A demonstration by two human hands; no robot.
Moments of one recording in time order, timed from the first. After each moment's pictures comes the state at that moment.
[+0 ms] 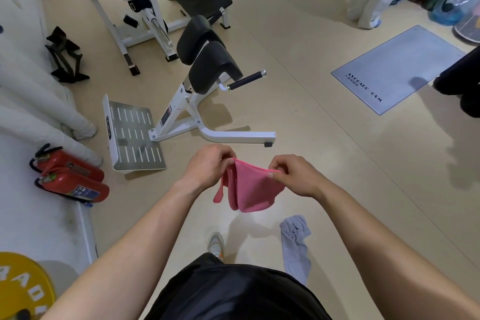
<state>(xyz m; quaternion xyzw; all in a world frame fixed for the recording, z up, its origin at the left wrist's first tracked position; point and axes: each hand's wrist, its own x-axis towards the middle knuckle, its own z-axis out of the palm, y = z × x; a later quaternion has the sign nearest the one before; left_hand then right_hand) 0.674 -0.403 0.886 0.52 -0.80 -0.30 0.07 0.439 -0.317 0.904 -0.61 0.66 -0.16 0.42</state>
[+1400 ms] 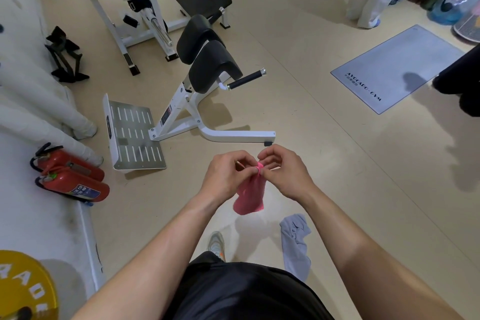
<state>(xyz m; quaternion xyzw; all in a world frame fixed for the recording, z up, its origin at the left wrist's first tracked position) 0.644 -0.350 0.906 0.51 -0.71 -0.44 0.22 0.479 -0.306 0.913 -0.48 0.67 -0.36 0.44</state>
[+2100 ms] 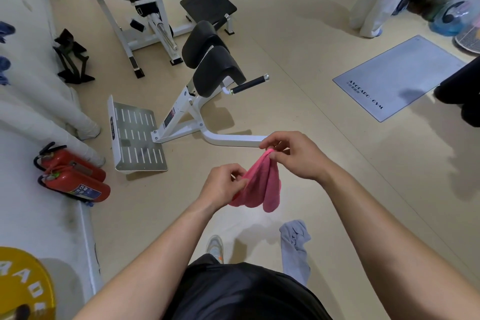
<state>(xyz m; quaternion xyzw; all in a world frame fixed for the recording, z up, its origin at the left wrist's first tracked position) 0.662 -0.348 0.873 0.55 -0.69 -0.45 0.15 0.451 -0.335 0.958 -0.62 0.61 -0.27 0.40</state>
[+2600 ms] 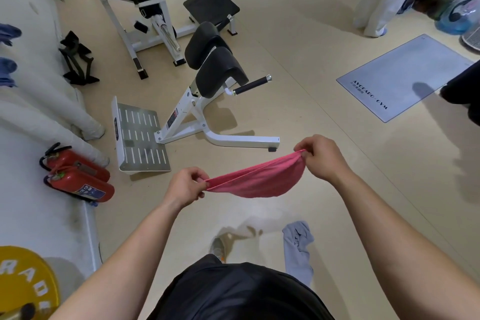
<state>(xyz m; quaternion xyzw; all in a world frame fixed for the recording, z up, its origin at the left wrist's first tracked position) 0.737 -0.372 0.855 0.67 -0.58 -0.44 0.12 0.402 -0.336 0.916 -0.56 0.76 -0.19 0.27</state>
